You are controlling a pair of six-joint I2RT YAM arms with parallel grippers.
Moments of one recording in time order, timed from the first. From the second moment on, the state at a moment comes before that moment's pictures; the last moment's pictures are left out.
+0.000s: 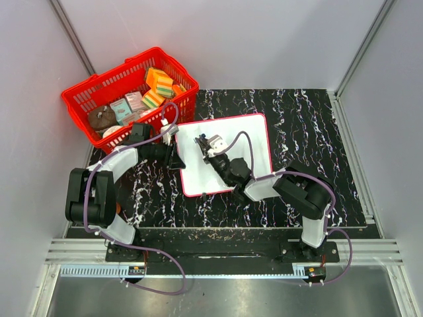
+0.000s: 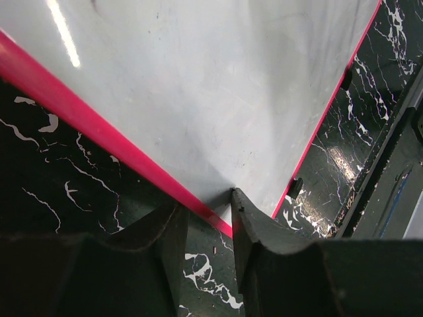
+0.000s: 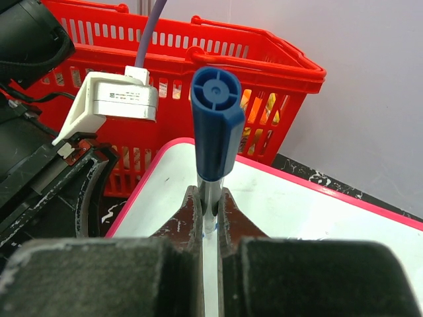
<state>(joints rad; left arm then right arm) -0.12 1.57 0.93 -0.37 0.85 0.21 0.94 1.89 0.82 1.38 0.27 -0.24</state>
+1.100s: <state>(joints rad) -0.12 1.57 0.93 -0.37 0.85 0.22 0.94 1.83 0.72 1.38 0.21 -0.17</state>
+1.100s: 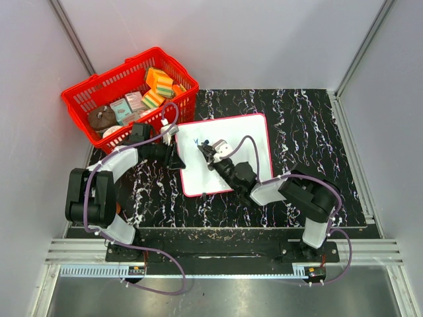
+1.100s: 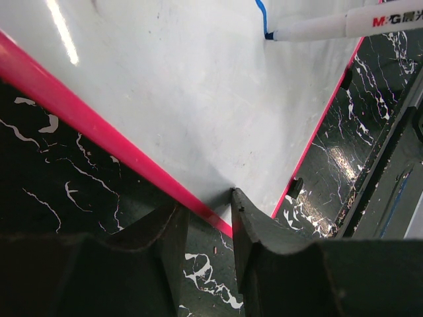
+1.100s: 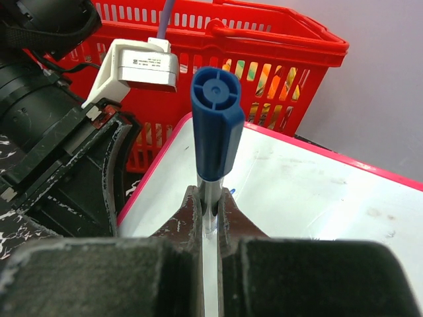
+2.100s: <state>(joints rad) -0.12 1.56 0.93 -0.37 0.85 0.23 0.86 1.69 0.75 1.32 0.18 -0.12</state>
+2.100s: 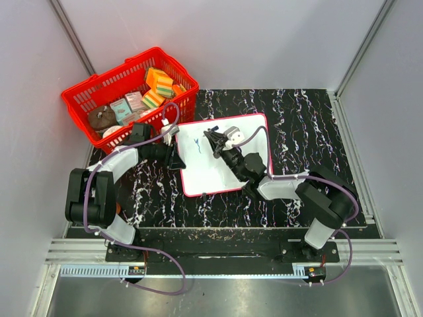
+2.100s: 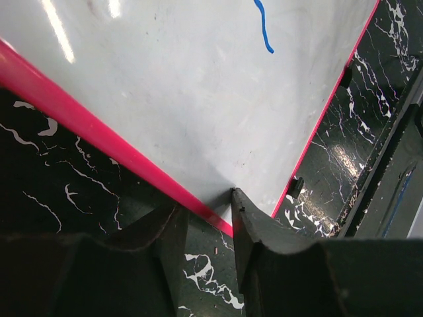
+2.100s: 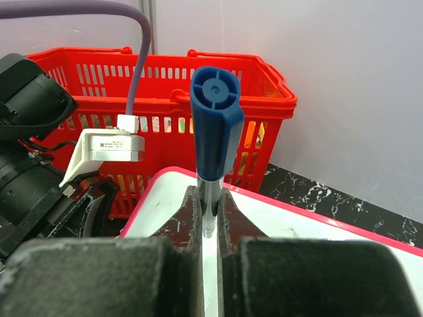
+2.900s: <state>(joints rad) -0.13 1.56 0.93 -0.37 0.84 0.23 0.86 1.71 0.60 1.32 0.15 -0.03</state>
